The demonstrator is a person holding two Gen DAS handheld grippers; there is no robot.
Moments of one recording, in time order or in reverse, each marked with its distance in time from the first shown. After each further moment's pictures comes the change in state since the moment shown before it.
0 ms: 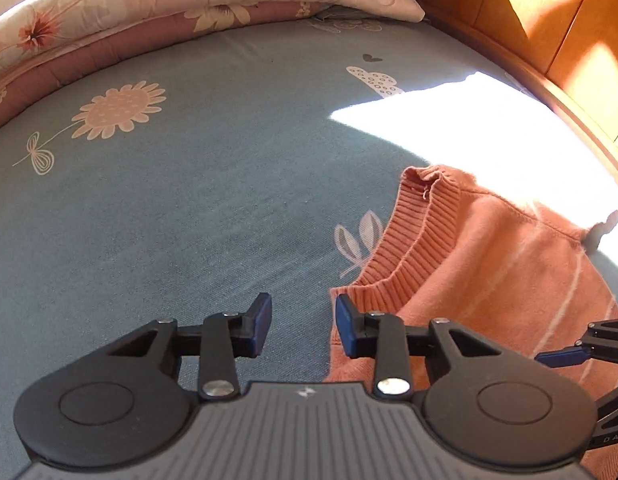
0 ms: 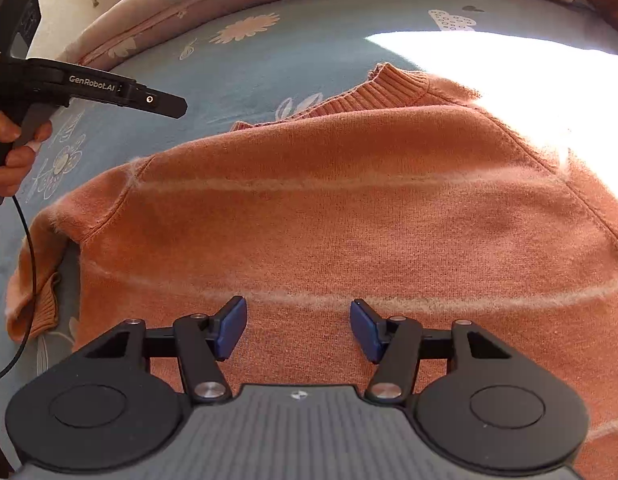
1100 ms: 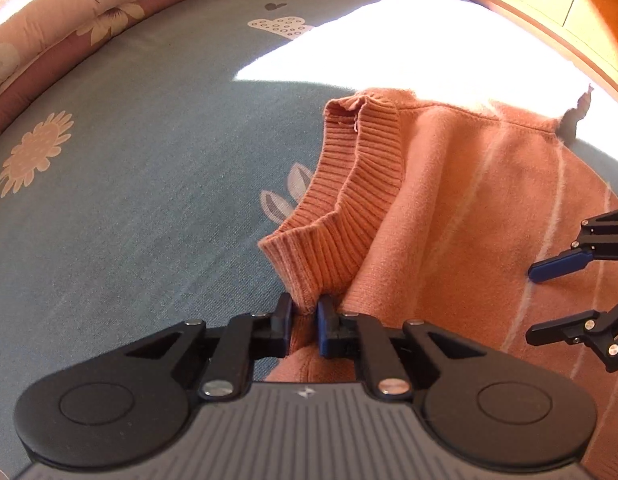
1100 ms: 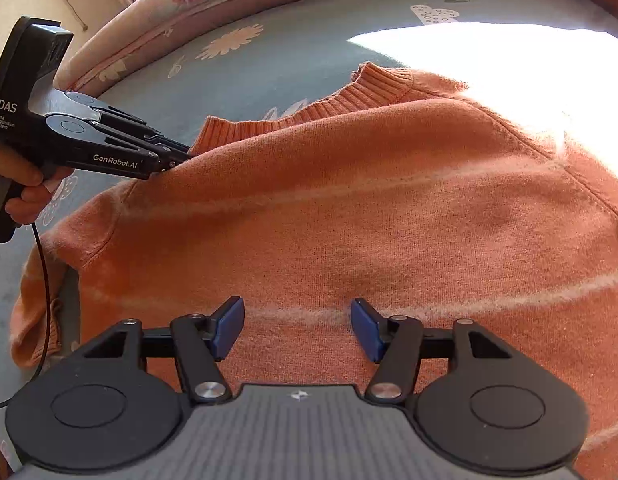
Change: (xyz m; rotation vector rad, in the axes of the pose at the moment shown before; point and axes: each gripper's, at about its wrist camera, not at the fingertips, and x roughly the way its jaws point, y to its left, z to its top) left arm 0.012 -0.062 -0.009 0.285 0.067 0.038; right arm 0.006 -0.015 0.003 0.067 -0.030 0.022
